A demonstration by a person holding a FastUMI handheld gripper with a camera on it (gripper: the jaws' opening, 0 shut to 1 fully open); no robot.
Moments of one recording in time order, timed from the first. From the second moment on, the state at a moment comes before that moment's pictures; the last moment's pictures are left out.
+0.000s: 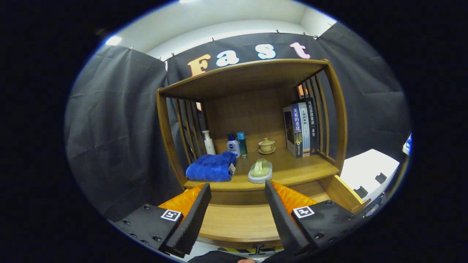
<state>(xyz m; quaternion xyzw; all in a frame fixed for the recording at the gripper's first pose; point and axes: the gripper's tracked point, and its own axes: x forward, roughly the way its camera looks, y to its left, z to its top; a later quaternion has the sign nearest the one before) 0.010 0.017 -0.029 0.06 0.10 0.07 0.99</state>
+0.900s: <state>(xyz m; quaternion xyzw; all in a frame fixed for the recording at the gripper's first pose) -0.052 0.027 -0.142 0.00 0.13 0.05 0.99</state>
